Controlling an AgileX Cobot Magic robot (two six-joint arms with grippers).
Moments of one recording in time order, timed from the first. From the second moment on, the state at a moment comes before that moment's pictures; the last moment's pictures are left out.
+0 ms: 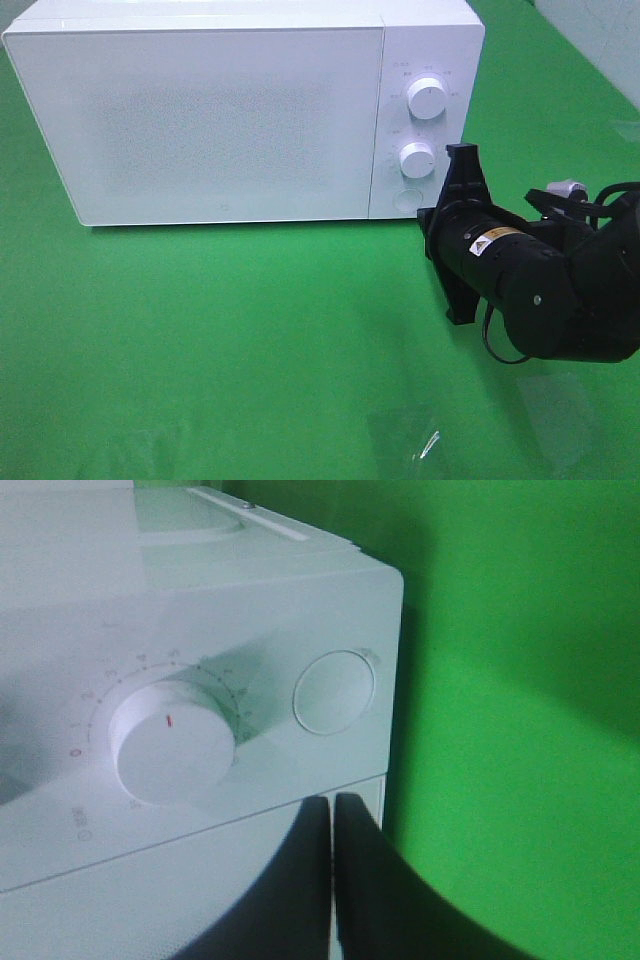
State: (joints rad) left arm 0.09 0.00 -0.52 -0.05 1.08 0.00; right arm 0.63 1.90 -0.56 0.57 -0.93 1.34
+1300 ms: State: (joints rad) left arm 0.09 0.00 -0.52 -0.05 1.08 0.00; right arm 0.59 2.08 -0.78 0.57 -0.90 1.34
